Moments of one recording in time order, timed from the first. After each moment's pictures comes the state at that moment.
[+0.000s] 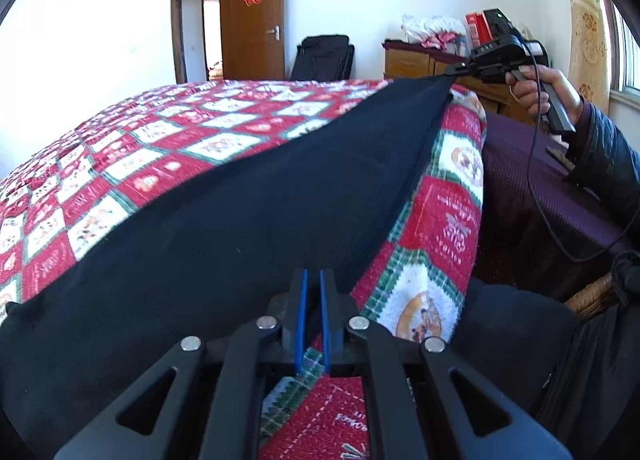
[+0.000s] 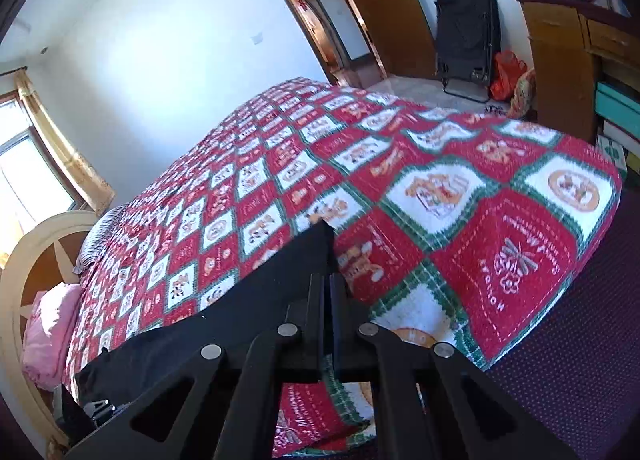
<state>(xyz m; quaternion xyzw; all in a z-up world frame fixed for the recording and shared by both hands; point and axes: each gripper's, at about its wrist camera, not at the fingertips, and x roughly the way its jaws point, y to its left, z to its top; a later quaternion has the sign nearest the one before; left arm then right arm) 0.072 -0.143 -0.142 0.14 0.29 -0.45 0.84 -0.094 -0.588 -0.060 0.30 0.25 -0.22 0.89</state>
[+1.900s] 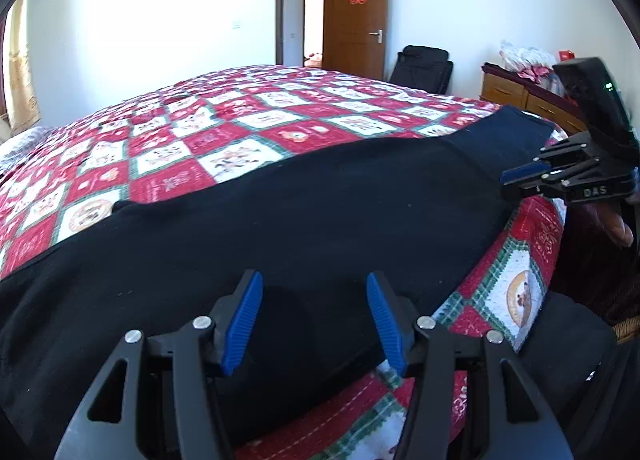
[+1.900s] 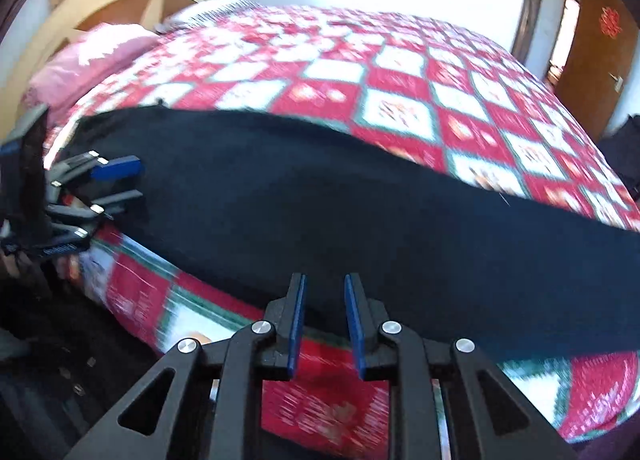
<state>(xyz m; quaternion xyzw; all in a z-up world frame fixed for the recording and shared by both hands) 0.099 -0.059 -0.158 0.08 0.32 -0.29 0.90 0.045 -0.297 -0.123 0.00 0.42 0.01 0.91</state>
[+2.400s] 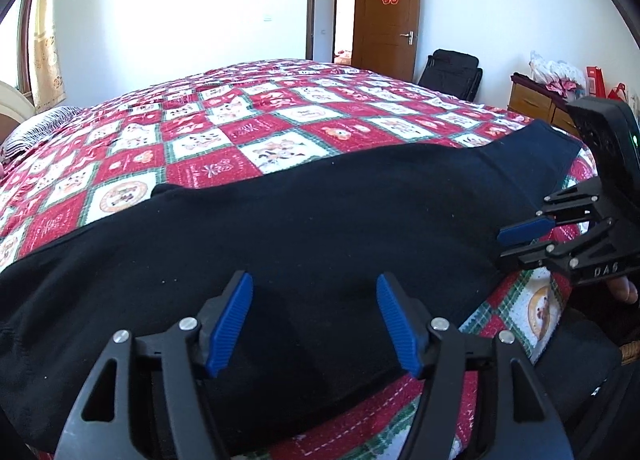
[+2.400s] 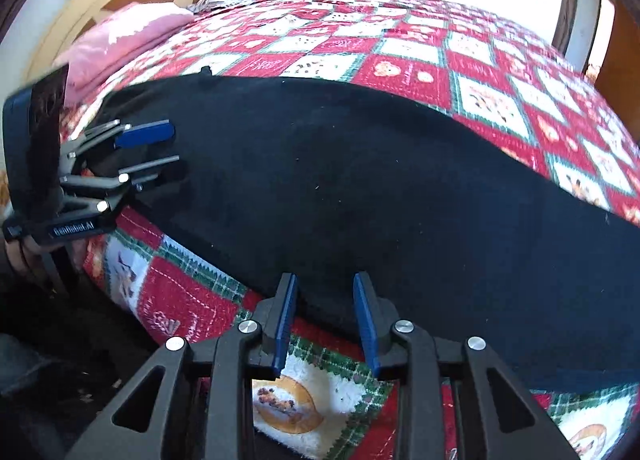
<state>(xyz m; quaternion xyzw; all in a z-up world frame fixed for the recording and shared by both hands) 0.105 -0.043 -0.160 0.06 0.33 -0.25 0.91 0.077 -0.248 -0.155 0.01 0.46 0.07 0.89</state>
